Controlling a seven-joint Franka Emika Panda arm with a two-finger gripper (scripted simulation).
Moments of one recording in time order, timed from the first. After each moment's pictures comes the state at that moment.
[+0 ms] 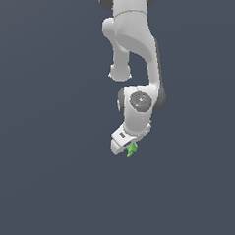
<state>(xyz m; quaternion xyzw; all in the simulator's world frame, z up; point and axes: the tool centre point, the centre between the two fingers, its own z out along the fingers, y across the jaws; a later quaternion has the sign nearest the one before) 0.024 0.067 0.057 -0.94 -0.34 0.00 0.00</state>
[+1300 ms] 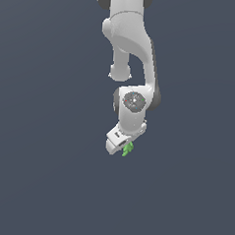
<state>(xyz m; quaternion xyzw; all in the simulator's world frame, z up) 0.022 0.048 0.053 -0.94 -0.34 0.00 0.00</state>
